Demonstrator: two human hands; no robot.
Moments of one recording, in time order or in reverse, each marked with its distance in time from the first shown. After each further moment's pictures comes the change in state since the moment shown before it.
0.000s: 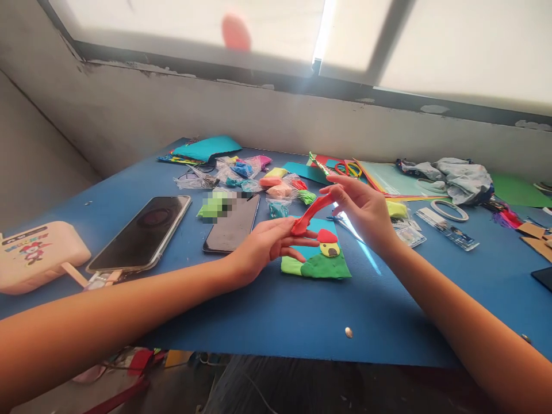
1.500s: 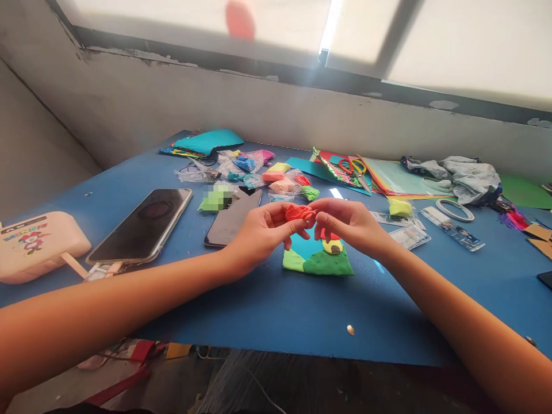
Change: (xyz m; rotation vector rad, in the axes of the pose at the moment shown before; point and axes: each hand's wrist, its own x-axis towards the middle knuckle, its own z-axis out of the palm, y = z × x) left_hand -0.001 0.009 0.003 0.280 0.162 0.186; right_hand -0.011 -0.015 0.005 0.110 -0.499 0.128
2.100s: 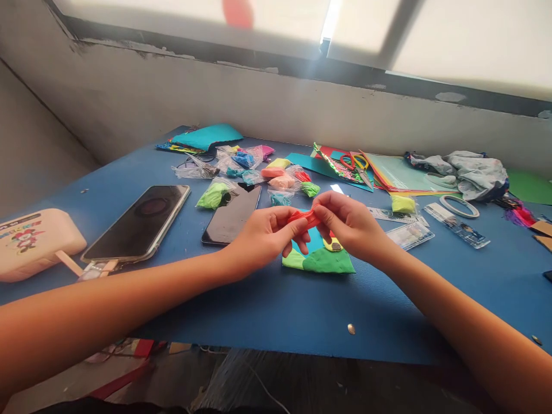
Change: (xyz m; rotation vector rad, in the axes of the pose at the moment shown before) left_hand -0.002 0.002 0.002 0.136 -0.088 -0.037; right_hand 0.000 0.005 0.011 -0.019 0.106 -0.039
